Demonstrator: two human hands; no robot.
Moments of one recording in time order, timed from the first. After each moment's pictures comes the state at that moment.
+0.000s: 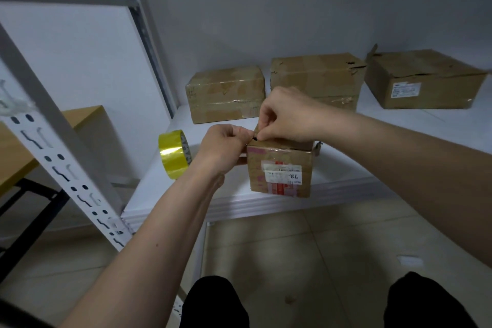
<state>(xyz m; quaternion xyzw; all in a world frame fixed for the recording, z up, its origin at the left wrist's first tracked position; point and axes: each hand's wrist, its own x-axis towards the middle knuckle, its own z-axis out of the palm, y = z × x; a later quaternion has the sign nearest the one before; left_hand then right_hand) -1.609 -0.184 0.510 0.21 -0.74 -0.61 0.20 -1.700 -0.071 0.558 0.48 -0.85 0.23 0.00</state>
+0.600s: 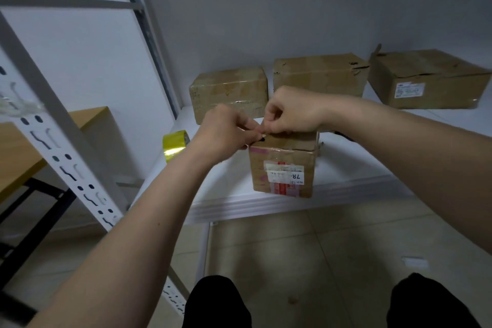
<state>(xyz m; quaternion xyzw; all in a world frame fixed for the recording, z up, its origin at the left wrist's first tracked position) -1.613 -0.200 0.537 0.15 -0.90 -0.36 0.17 -1.722 -0.073 0.563 0.50 -0.84 0.20 -0.07</state>
